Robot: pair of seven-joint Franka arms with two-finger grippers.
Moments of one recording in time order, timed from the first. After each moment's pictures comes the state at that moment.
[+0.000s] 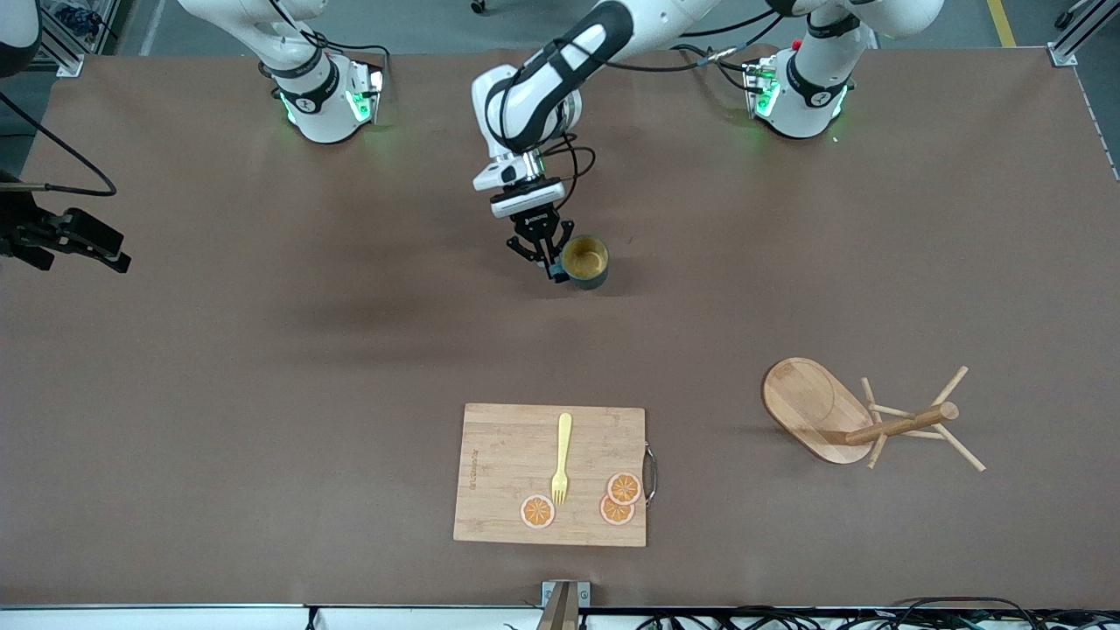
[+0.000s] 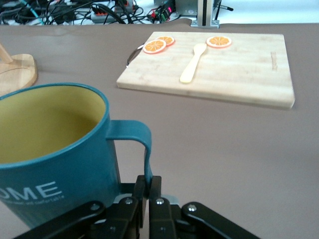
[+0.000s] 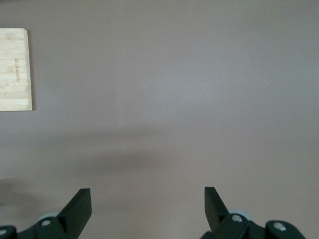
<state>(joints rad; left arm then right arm) -0.92 0.68 -0.30 -1.64 1.17 1.95 -2.08 -0.01 0.01 -0.04 -1.61 0.00 1.67 -0.01</state>
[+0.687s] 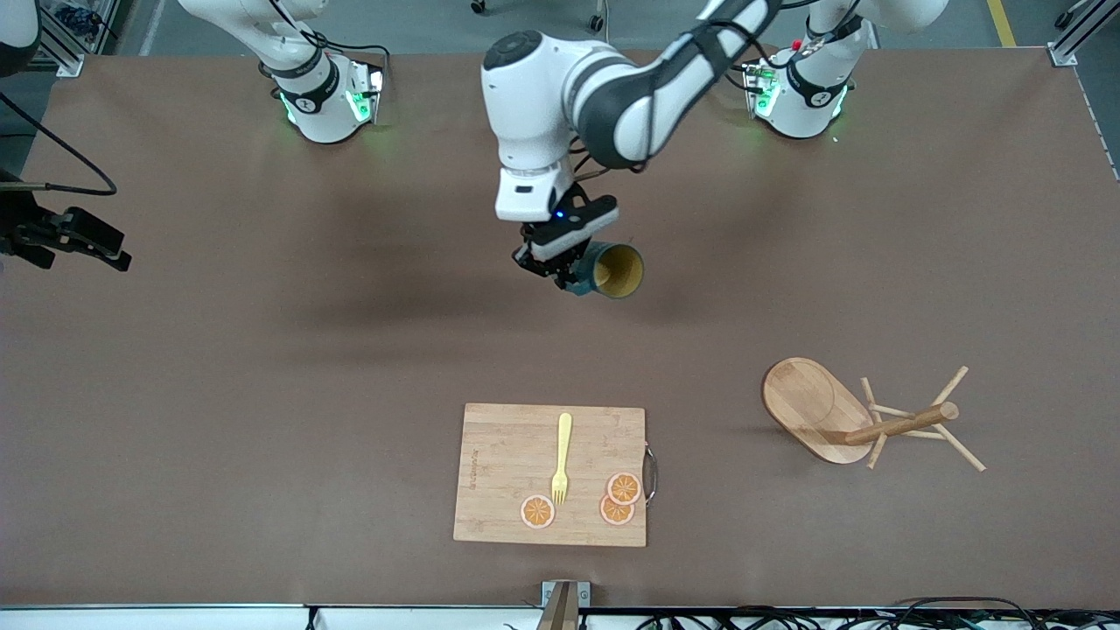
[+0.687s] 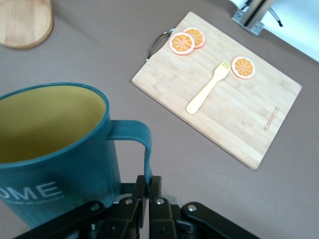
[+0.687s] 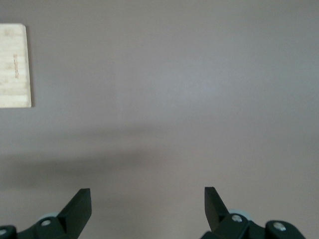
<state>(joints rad) -0.65 0.49 -0.30 -1.47 0.51 2.04 -1.76 -0.01 0.01 -0.04 -1.60 0.00 1.64 -0.01</state>
